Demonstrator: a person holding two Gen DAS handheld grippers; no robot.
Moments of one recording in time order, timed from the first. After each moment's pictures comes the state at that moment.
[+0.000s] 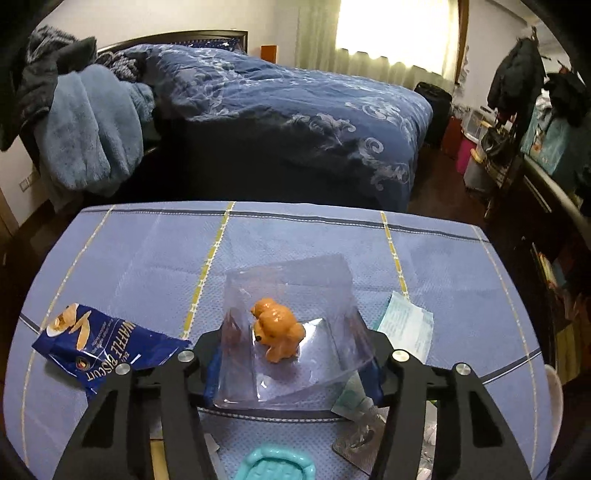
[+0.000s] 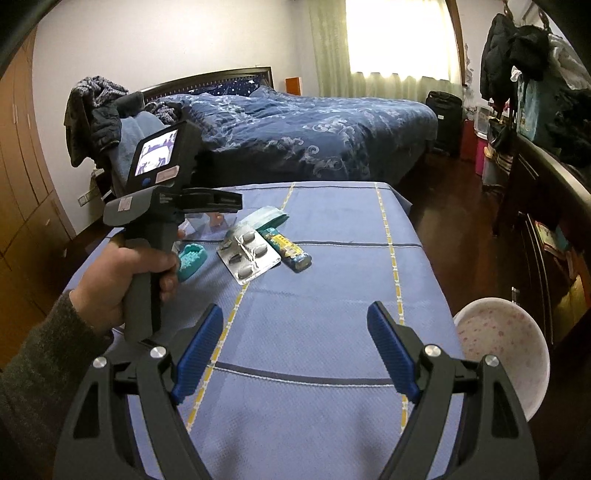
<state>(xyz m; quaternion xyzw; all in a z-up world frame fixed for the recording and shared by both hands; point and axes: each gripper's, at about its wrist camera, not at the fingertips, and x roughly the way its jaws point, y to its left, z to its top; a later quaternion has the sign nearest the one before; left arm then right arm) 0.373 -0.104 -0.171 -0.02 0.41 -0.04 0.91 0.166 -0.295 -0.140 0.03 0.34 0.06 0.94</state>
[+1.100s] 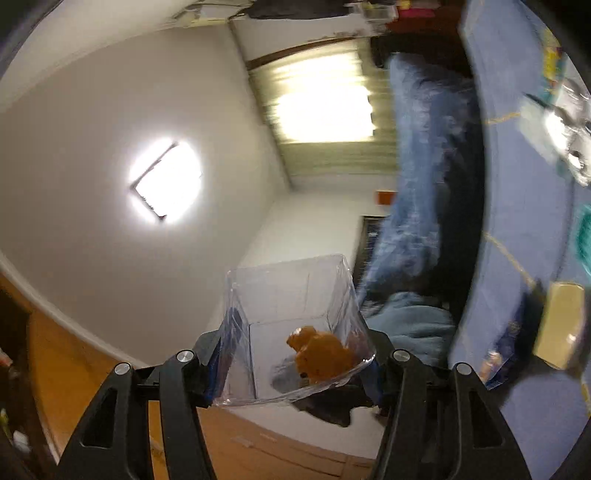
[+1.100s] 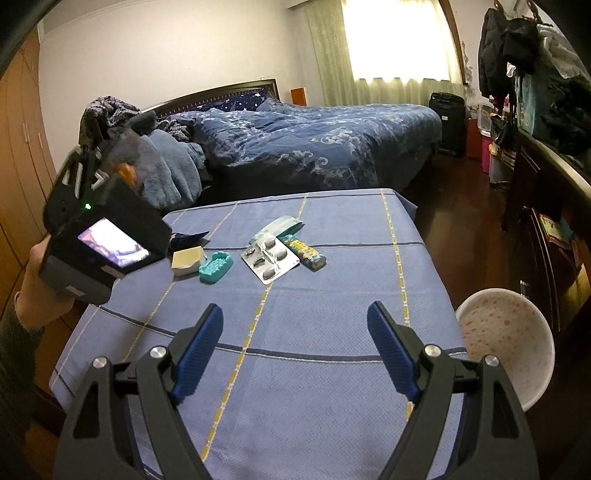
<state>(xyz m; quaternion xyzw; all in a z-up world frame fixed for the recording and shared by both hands) 0.240 -0.111 -0.177 0.69 -0.04 0.25 0.68 0.129 -0.292 -0.123 0.06 0.32 0.08 0.94</state>
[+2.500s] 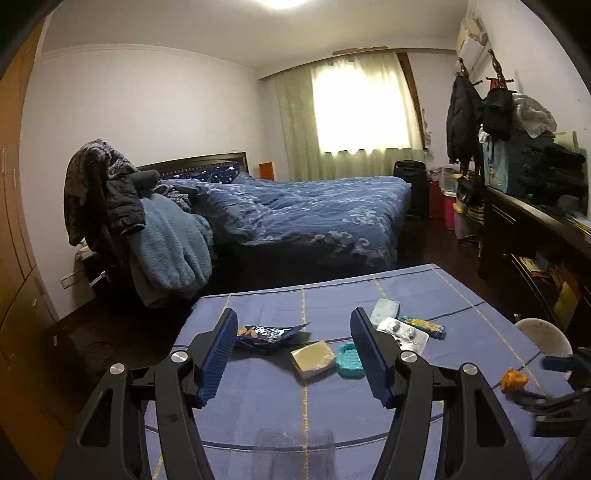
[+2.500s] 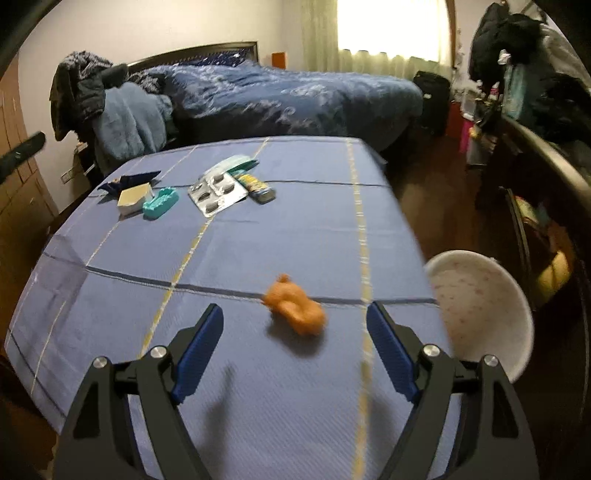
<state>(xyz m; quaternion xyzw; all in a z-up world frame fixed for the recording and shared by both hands) 0.141 -0.039 -0.069 0.08 0.18 -0.03 0.98 0.136 -0.308 -0.181 0.01 0.40 0.03 0.92</state>
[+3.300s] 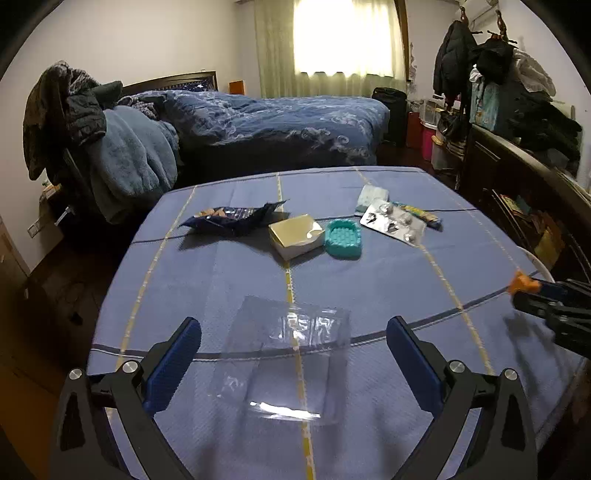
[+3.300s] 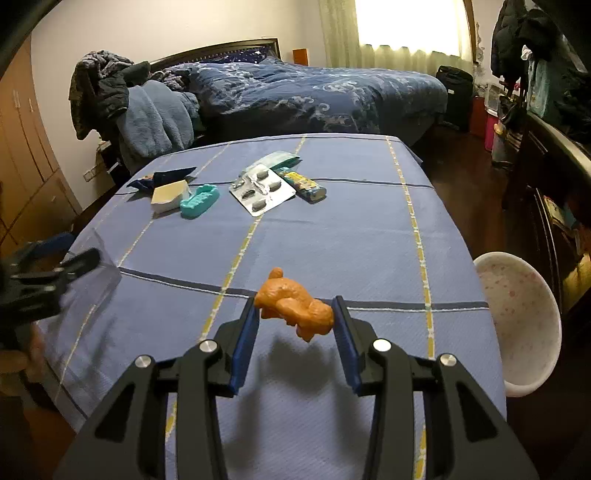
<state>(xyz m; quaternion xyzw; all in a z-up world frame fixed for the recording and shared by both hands) 0.160 -0.022 -0.158 0.06 0.35 -0.08 0.93 0.137 -0.281 -0.176 0.03 0.40 0.08 0.91</state>
